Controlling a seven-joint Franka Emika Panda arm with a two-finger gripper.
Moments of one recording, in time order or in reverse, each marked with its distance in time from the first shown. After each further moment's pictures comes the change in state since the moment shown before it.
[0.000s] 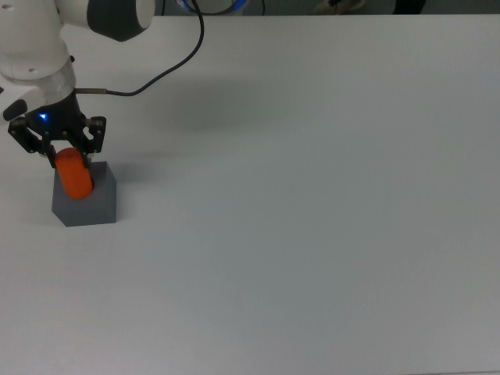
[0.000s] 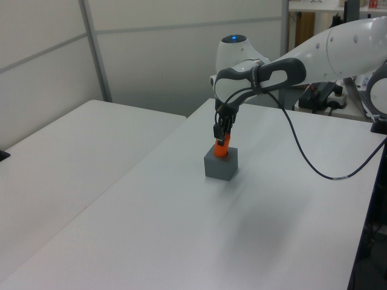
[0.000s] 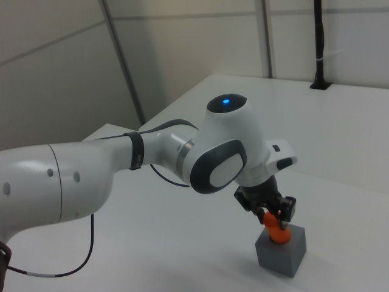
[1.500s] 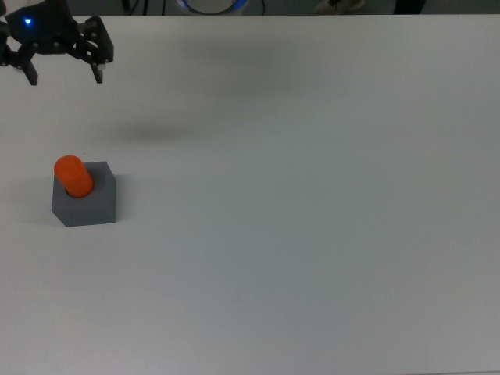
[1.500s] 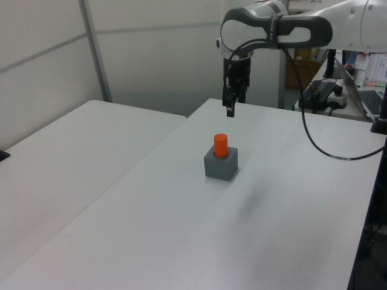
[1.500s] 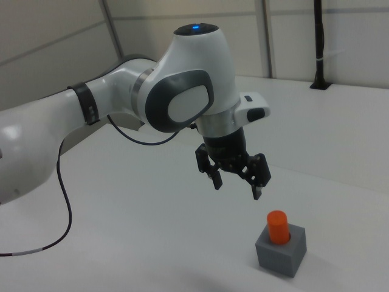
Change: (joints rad) arm 0.009 -0.148 0.011 0.164 -0.002 -0.447 0.001
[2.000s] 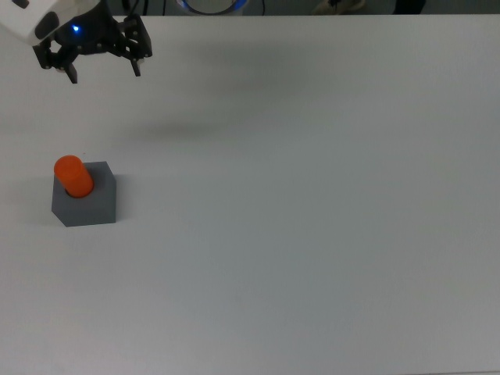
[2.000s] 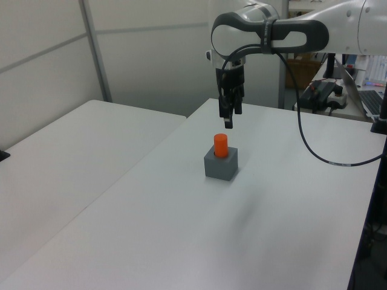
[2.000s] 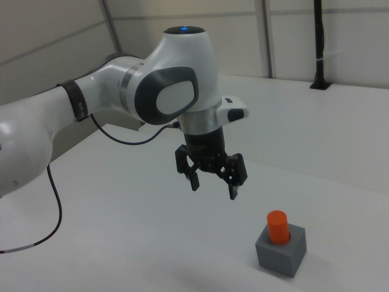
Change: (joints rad) arm 0.066 0.000 0.007 0.000 0.000 -0.098 -0.004
